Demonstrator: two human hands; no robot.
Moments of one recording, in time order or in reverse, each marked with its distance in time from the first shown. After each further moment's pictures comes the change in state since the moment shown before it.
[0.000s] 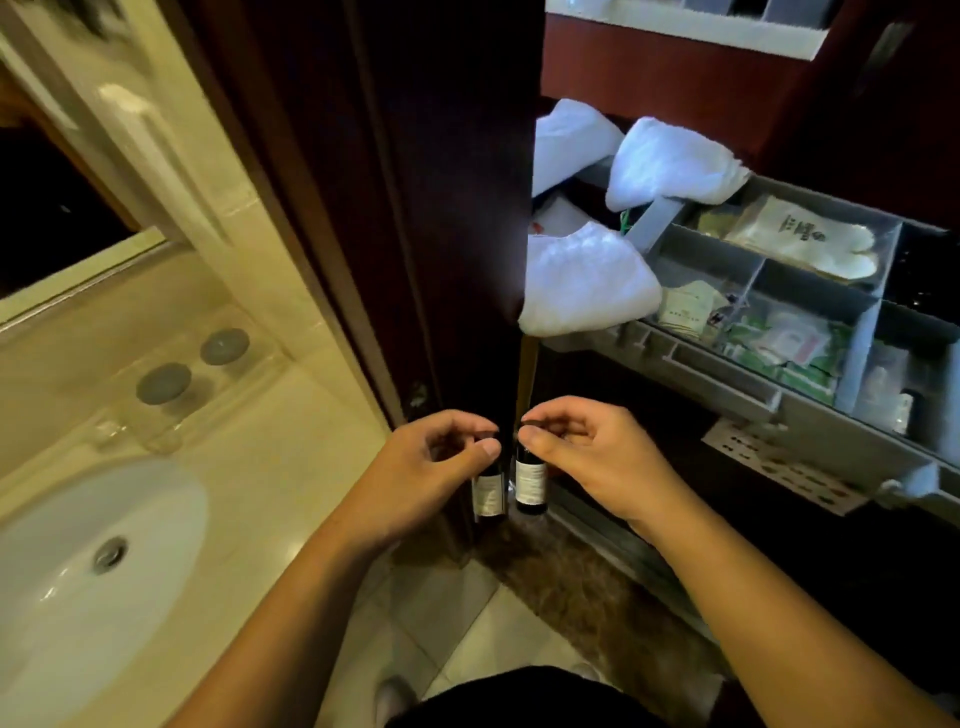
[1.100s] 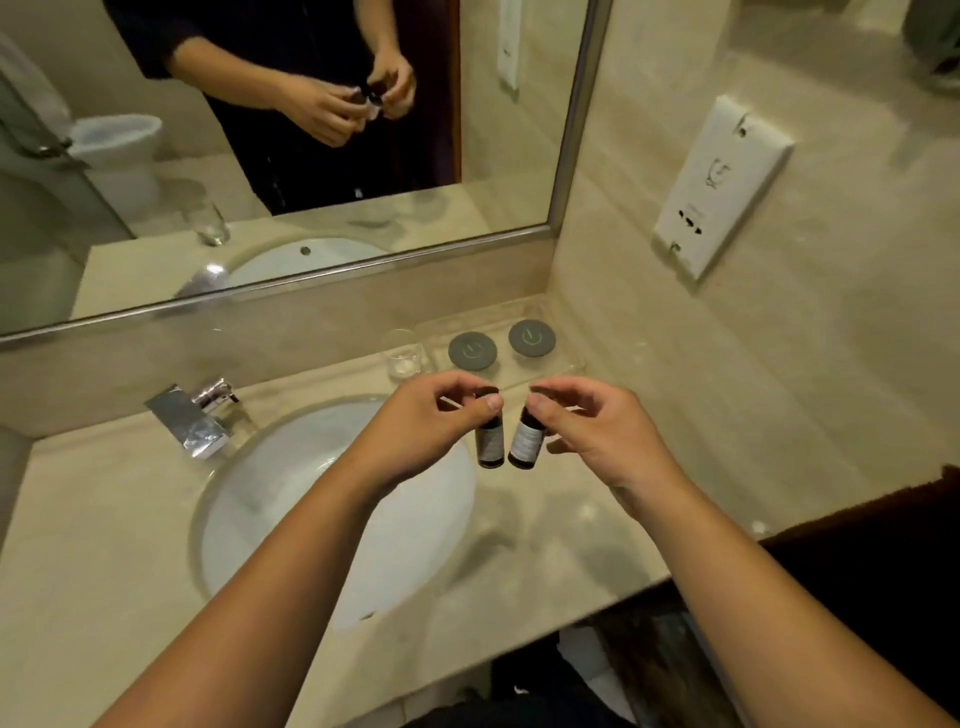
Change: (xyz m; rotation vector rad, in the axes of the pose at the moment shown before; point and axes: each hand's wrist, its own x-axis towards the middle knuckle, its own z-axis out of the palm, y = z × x) left_hand -0.091 -0.144 -0.365 -0.088 0.517 -0.192; right_hand 0.157 -0.084 0.400 -0.017 -0.336 -0.018
